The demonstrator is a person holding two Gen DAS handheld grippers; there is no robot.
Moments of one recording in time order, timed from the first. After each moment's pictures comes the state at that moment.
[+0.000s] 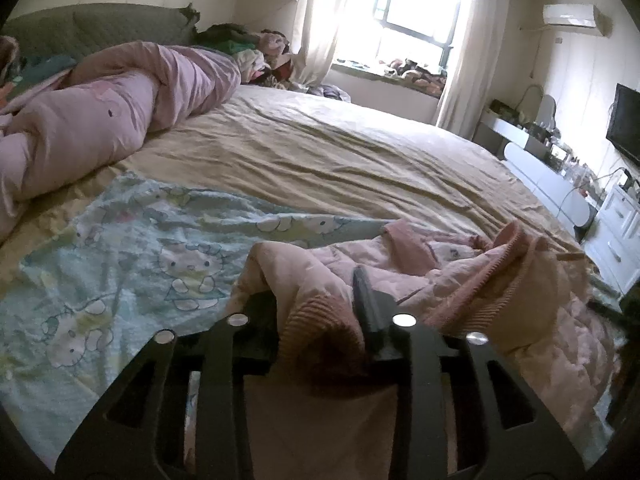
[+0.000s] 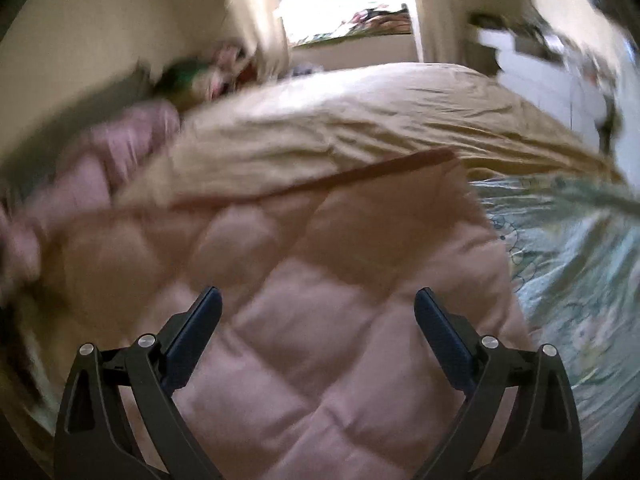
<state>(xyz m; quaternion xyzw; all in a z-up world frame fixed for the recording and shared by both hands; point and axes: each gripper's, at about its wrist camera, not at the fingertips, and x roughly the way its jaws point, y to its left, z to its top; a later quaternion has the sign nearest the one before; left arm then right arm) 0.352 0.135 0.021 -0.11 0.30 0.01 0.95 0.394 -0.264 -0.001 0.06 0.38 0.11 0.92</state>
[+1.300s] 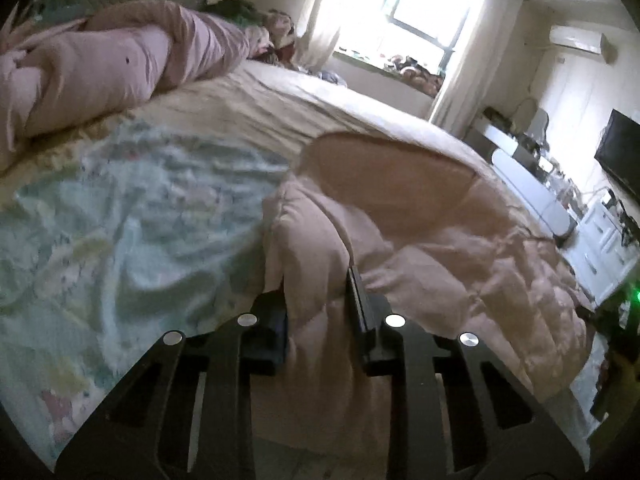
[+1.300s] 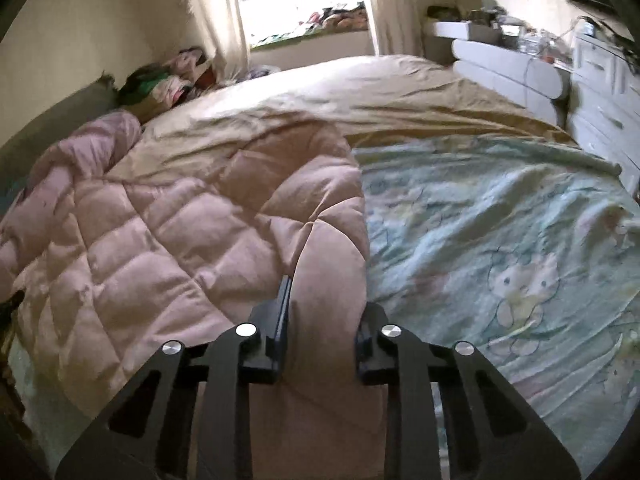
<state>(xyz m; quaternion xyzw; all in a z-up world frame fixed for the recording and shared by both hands) 0.306 0.158 -0.011 -0.16 0.32 -0.01 0.93 0.342 -0.355 -0.022 0.10 0.37 0.04 0.92</state>
